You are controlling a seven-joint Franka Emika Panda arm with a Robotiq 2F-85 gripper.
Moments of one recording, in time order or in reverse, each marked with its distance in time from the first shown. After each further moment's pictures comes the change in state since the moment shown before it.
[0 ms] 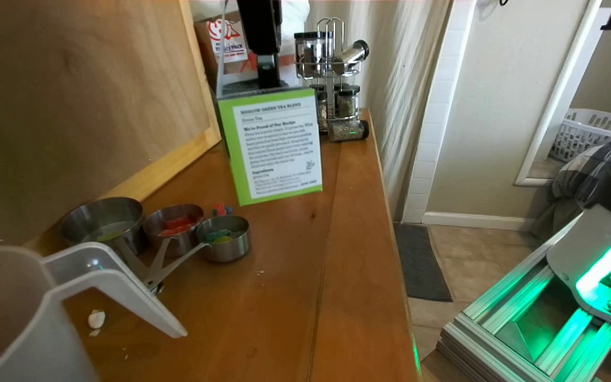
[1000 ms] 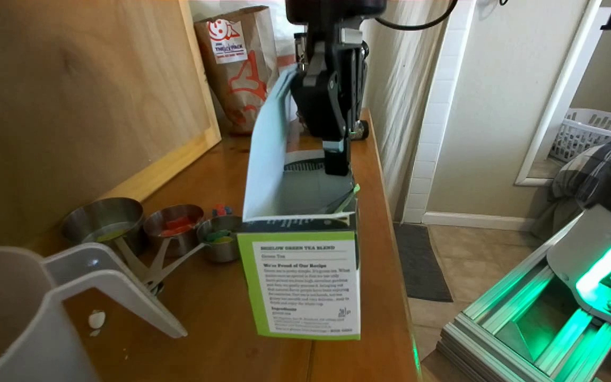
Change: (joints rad) arm 0.111 -0.115 0.077 -0.251 0.166 0.093 0.430
